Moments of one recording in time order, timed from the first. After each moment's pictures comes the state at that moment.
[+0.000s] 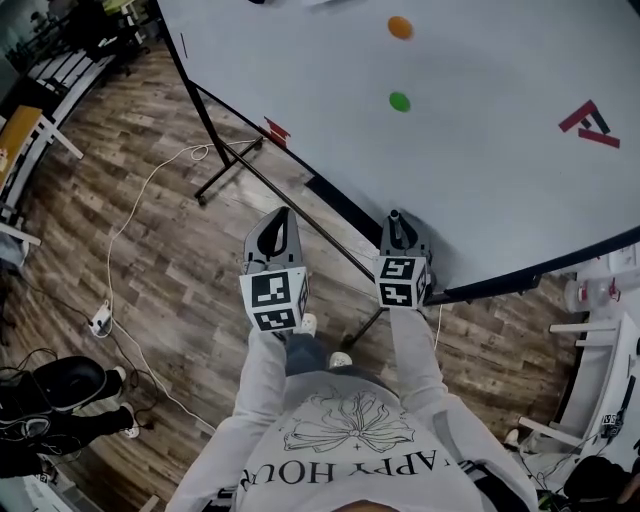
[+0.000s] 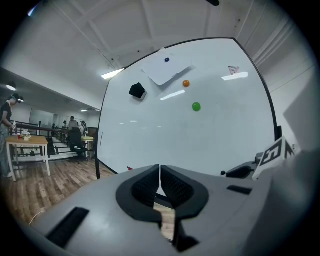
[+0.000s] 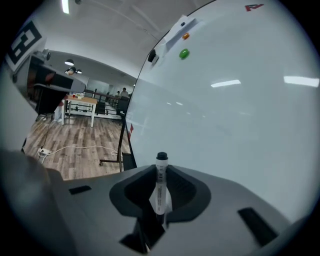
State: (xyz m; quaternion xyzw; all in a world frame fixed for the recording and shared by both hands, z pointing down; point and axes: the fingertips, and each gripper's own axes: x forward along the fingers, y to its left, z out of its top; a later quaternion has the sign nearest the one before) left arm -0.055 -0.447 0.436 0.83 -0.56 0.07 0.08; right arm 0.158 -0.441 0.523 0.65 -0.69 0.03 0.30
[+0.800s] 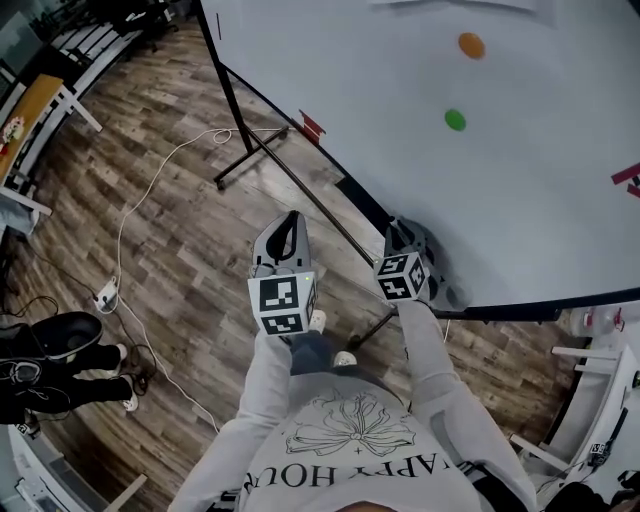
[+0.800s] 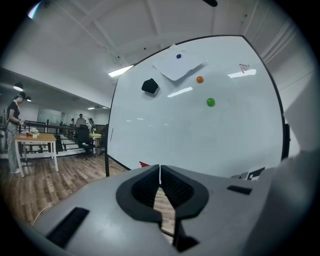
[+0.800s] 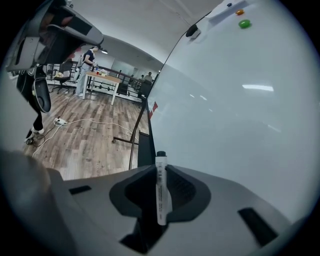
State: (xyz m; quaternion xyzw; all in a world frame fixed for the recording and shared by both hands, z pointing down) left arm -0.098 -0.458 0.456 0.80 -0.58 0.08 0.10; right arm 0.116 -0.481 0.610 0.55 -0.72 0.00 0.42
